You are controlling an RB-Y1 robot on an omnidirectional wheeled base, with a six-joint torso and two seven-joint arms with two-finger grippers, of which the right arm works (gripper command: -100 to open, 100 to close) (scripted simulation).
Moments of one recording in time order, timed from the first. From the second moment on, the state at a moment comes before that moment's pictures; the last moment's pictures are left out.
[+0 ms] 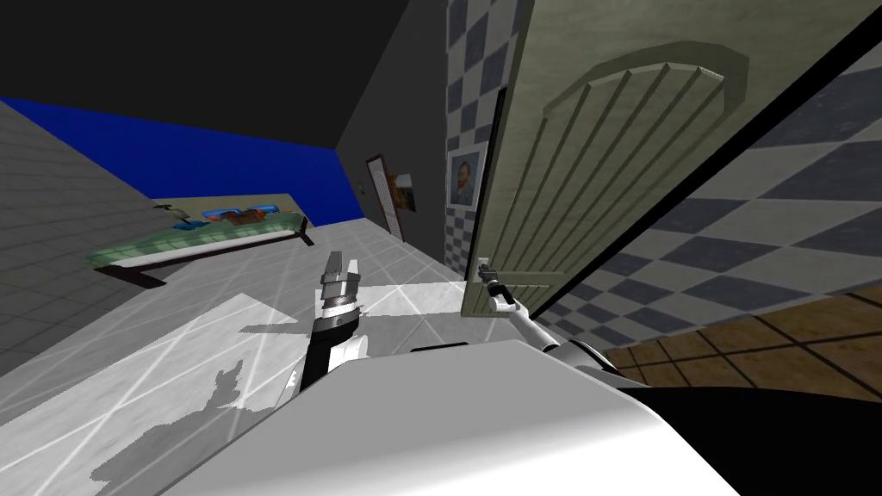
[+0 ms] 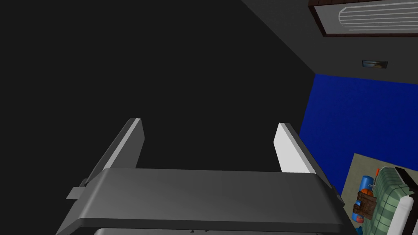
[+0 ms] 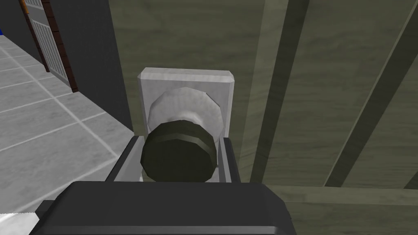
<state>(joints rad) -0.20 -0.40 0.18 -0.95 -0.58 -0.43 -1.48</state>
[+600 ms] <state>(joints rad) -0.18 -0.45 0.25 -1.00 -0.57 -0.44 -1.54</state>
